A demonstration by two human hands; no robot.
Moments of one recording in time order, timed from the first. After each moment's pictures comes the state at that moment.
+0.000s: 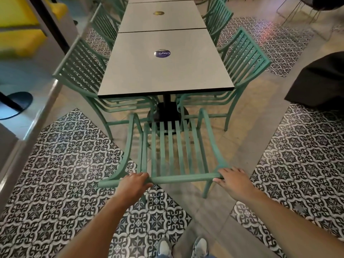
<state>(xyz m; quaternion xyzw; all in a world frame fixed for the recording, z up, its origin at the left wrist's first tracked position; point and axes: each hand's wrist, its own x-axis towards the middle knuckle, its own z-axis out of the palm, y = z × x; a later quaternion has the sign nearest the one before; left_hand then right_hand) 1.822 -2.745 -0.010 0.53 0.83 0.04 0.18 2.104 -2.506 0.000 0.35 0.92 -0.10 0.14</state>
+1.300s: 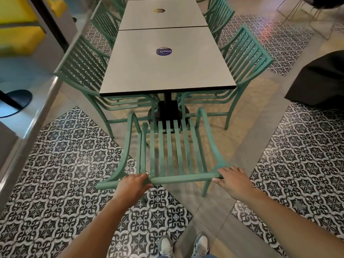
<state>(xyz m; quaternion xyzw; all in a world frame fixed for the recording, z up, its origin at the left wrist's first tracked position) 1.822 -2.763 -0.002 0.53 0.83 0.02 0.16 2.096 -2.523 0.005 0.34 0.93 -0.09 0.14</state>
